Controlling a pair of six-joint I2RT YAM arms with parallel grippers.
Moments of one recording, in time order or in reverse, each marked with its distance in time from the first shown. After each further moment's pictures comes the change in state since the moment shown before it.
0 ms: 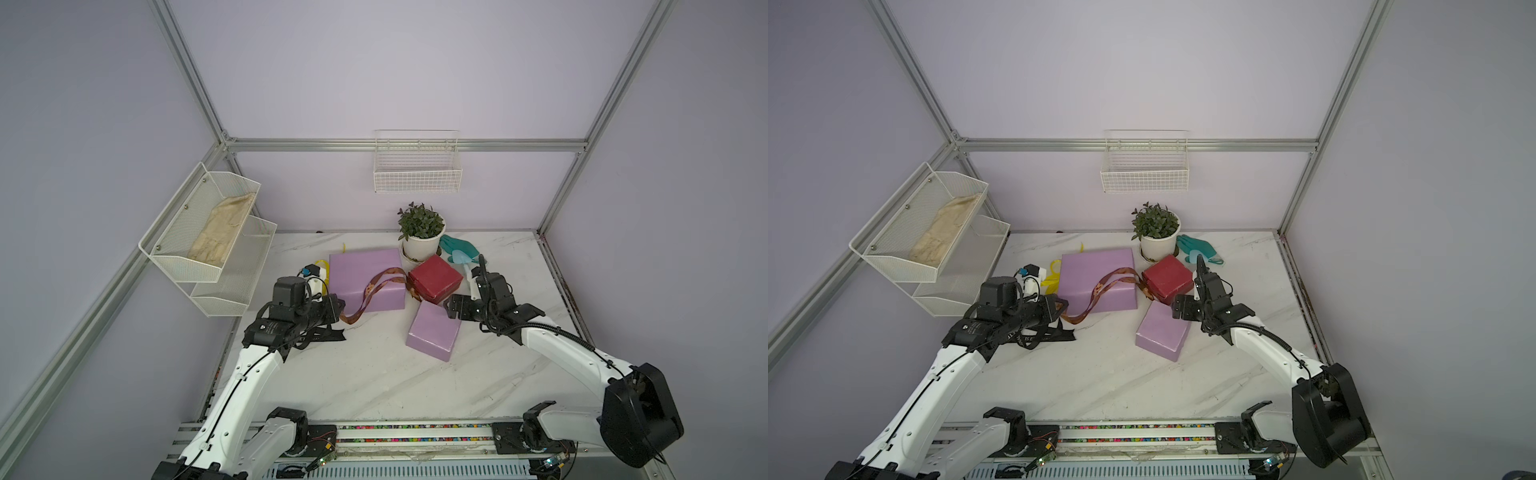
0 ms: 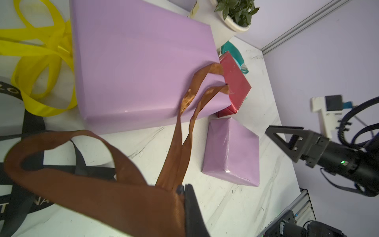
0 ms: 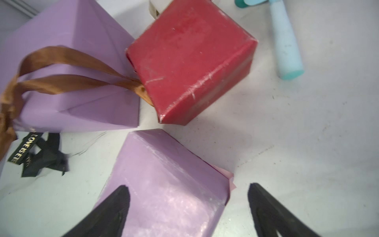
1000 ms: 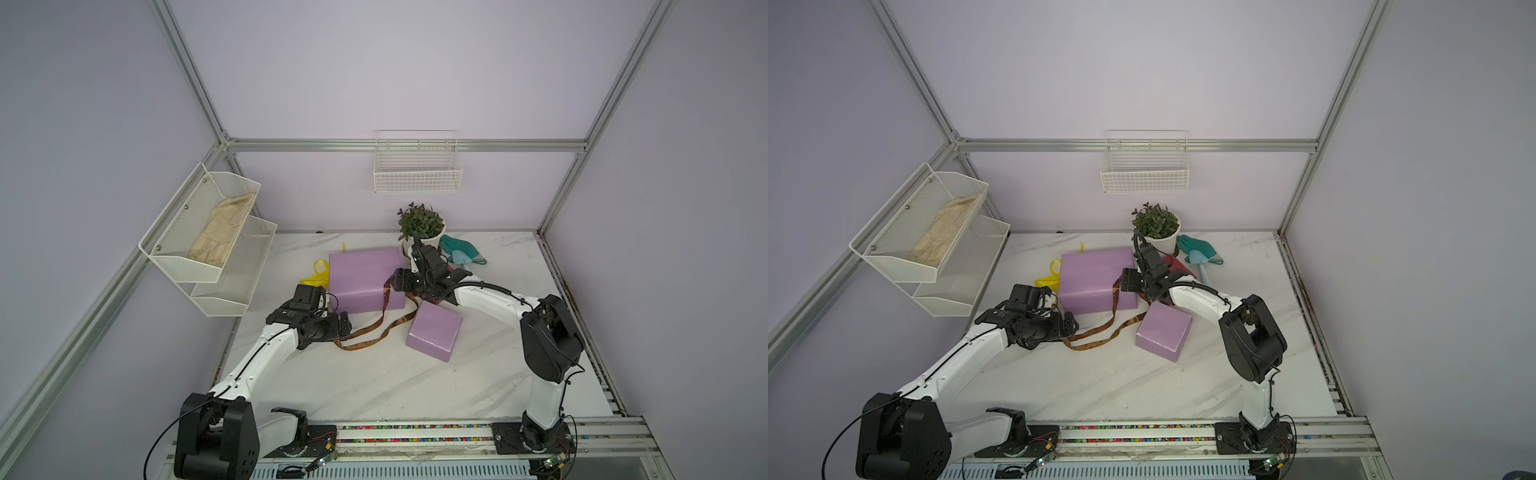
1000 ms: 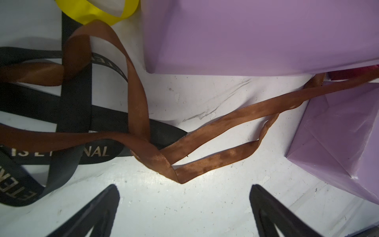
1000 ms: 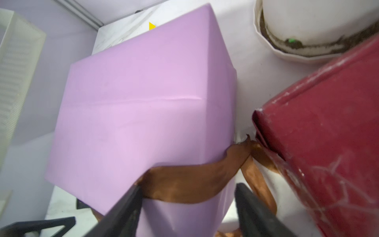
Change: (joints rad) left arm 0.000 0.242 -0.052 -0.097 -0.208 0.082; right arm 0.220 0.587 0.546 0.076 0.019 0.145
